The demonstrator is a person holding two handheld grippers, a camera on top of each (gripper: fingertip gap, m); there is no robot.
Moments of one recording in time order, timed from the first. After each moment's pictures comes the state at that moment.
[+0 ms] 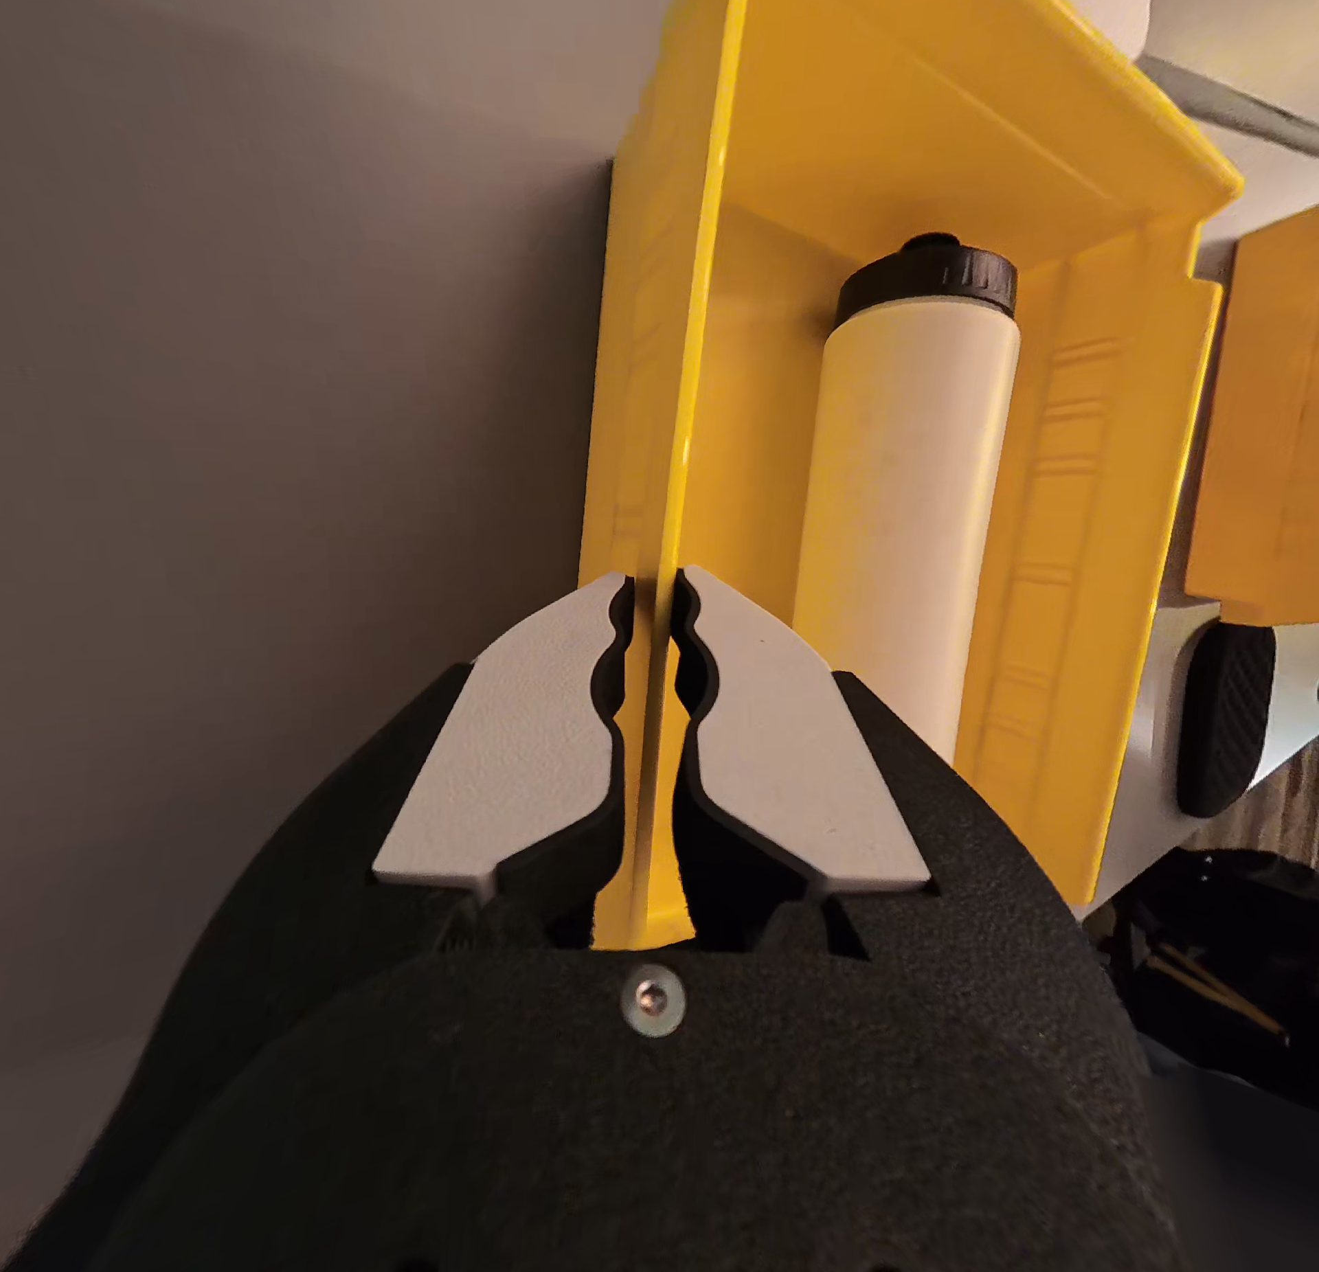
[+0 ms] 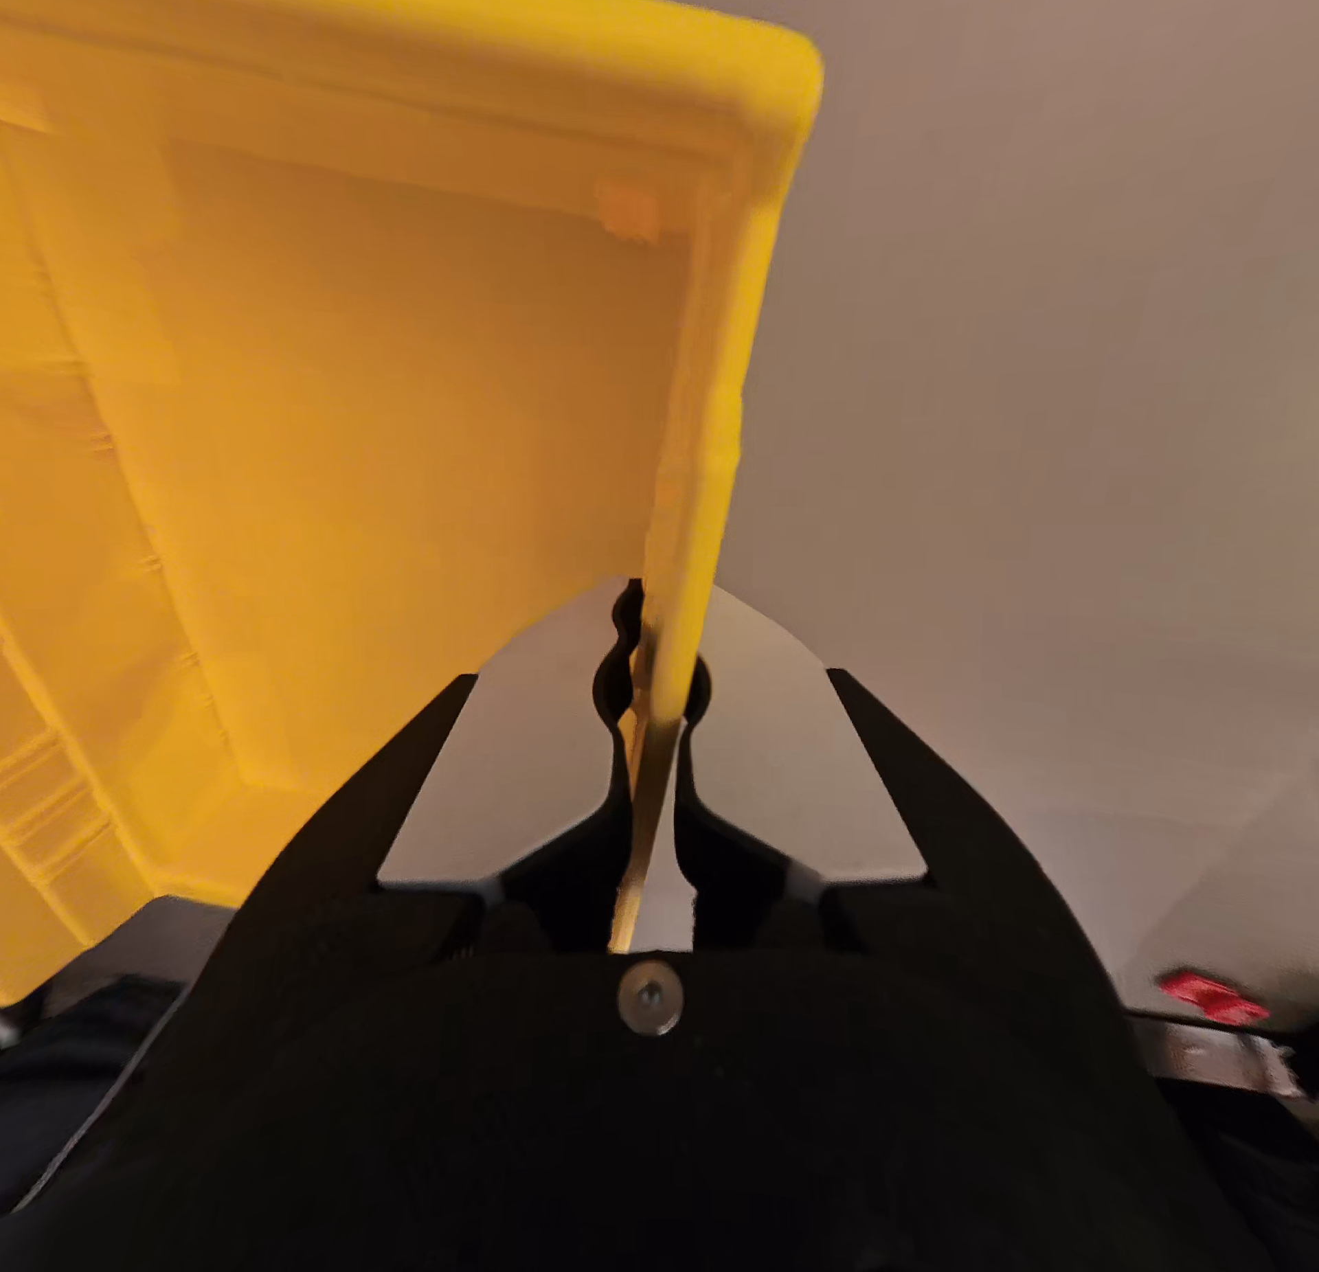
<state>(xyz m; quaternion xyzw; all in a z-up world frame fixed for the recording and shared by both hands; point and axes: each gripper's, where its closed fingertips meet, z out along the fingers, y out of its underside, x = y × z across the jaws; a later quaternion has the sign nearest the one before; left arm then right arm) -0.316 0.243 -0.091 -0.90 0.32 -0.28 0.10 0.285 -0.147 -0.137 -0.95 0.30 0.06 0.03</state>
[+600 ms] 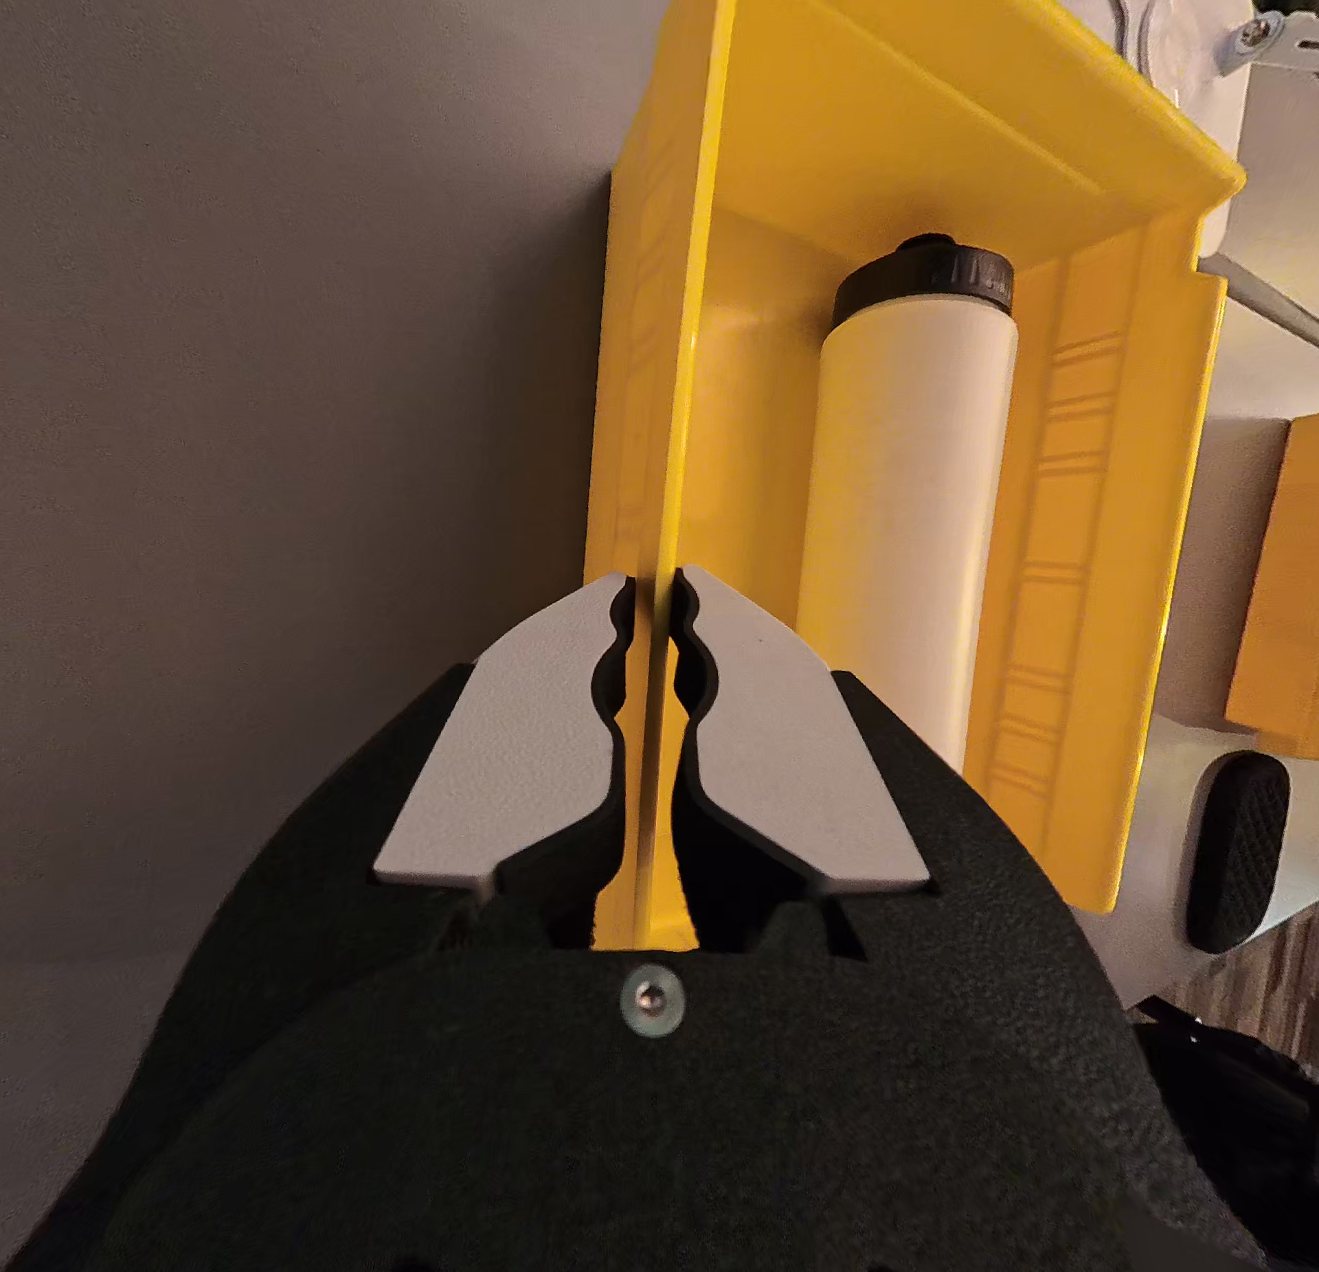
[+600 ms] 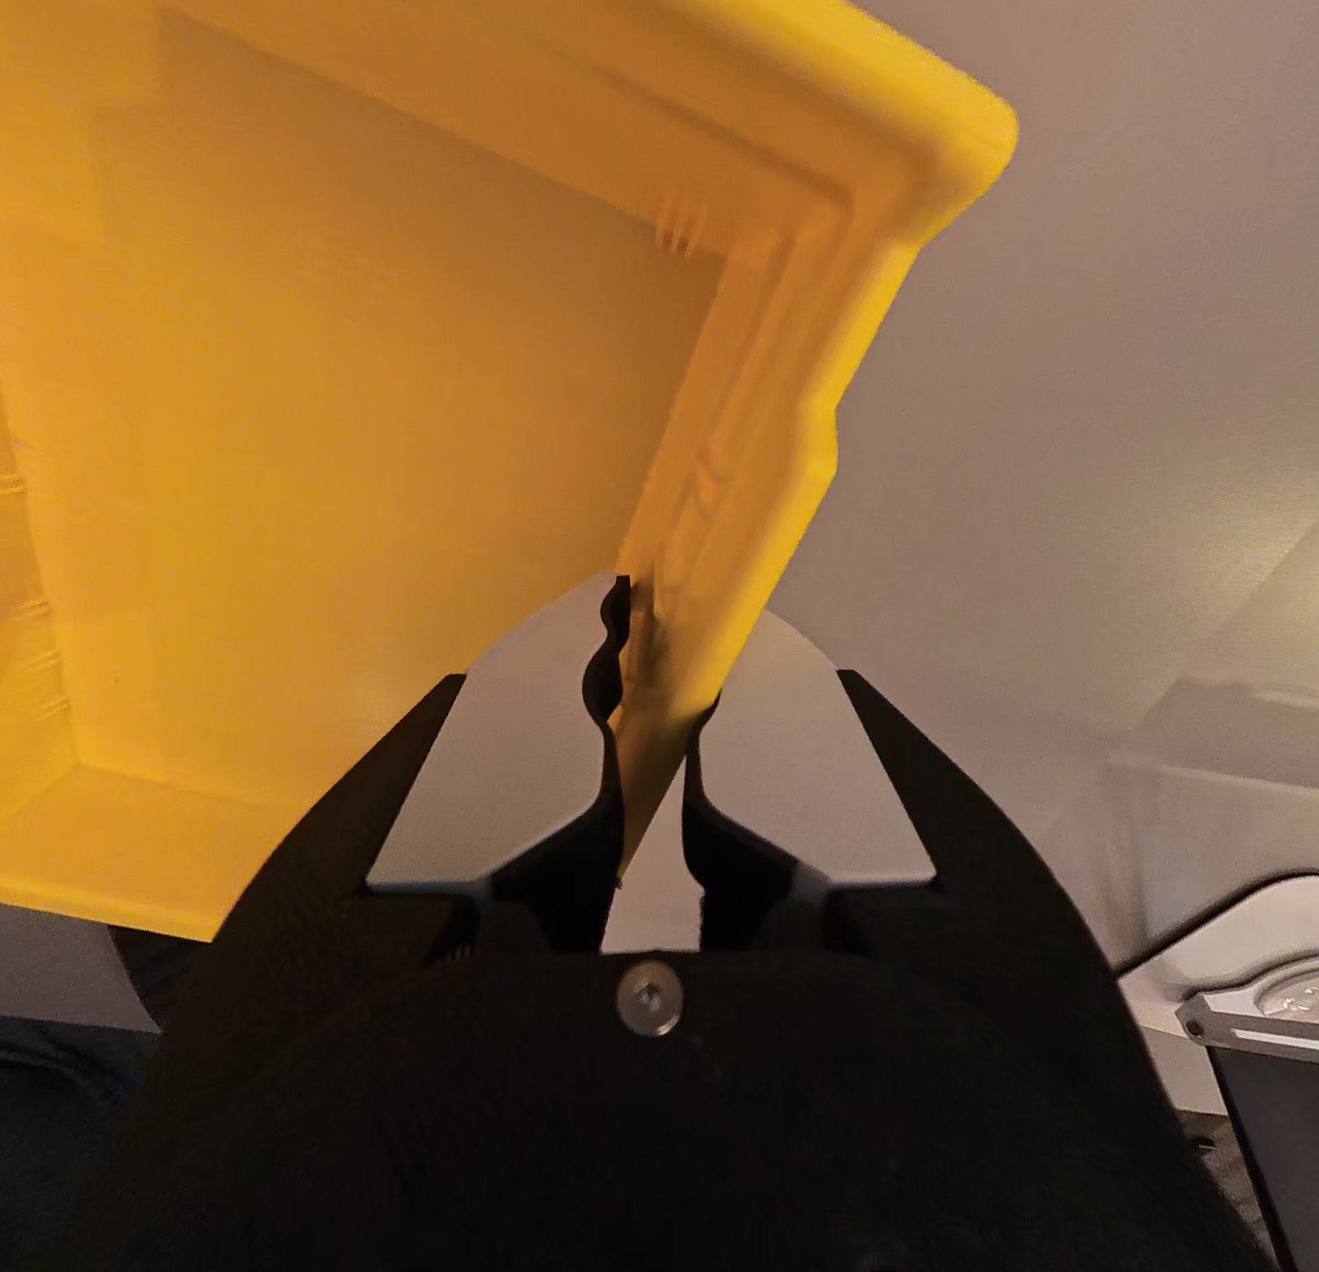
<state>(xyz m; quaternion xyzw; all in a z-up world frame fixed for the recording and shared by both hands) -0.376 0.273 -0.090 -0.93 0.22 -0.27 0.15 0.309 -0.162 -0.136 -0.98 0.20 0.00 0.03</state>
